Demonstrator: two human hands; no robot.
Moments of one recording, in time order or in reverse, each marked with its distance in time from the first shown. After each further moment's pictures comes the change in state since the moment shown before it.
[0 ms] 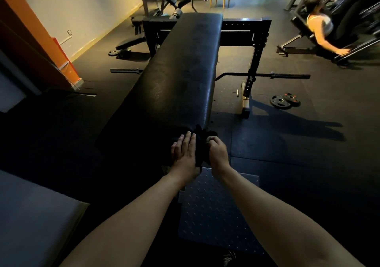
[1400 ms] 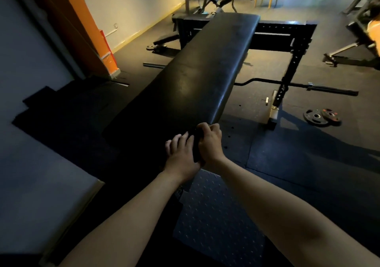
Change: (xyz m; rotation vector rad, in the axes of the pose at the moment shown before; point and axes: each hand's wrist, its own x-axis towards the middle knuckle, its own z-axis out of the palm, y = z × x) left_hand 0.015 0.035 -0.016 0.034 0.149 -0.260; right_hand 0.061 -0.025 0.001 -0.788 -0.200 -0.562
